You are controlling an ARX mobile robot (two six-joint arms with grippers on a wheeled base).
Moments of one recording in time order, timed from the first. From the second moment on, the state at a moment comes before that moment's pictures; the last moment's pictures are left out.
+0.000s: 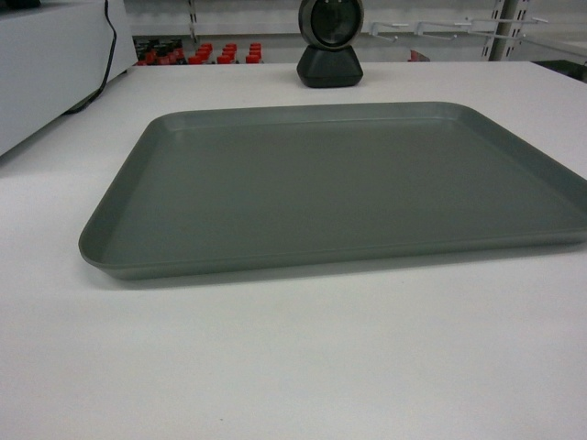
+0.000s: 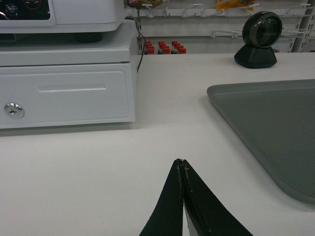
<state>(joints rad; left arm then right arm) 0.00 0.51 0.07 0.44 0.00 -0.01 0.00 0.51 0.08 0.42 0.00 0.00</state>
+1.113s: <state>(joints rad) 0.00 0.18 0.01 0.18 0.00 -0.01 0.00 0.19 0.01 0.19 0.00 0.00</state>
